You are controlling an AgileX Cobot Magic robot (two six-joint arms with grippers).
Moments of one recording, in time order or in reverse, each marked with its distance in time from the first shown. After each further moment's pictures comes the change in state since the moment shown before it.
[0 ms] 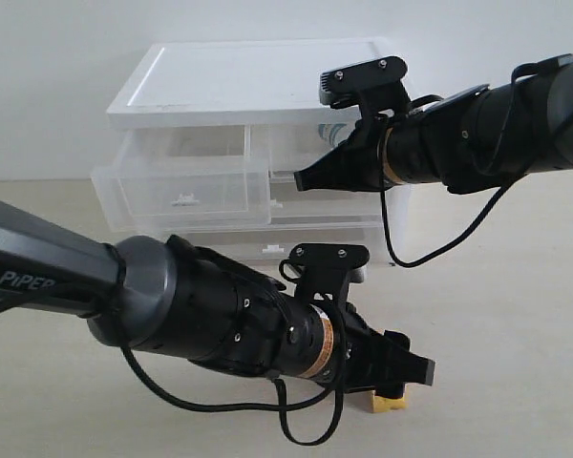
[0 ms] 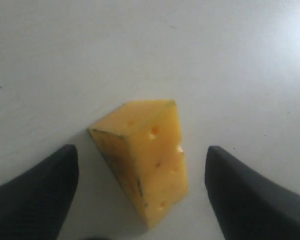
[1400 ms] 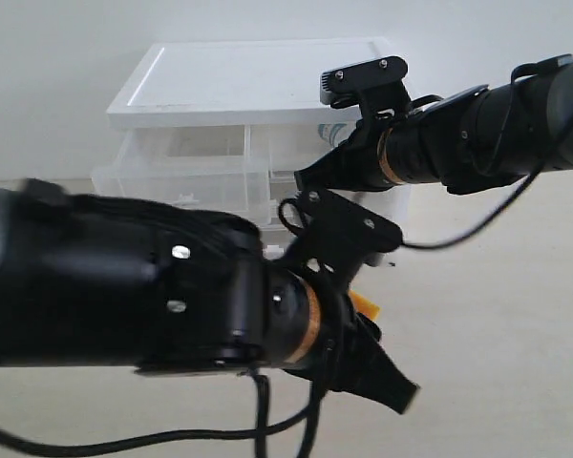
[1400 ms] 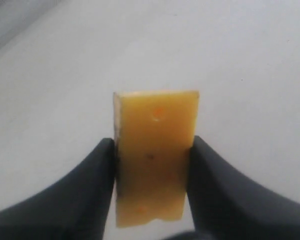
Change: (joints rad) left arm -0.148 -0.321 0.066 -0.378 0.452 0.674; right arm 0.002 0.000 0.000 0.000 0.010 0.006
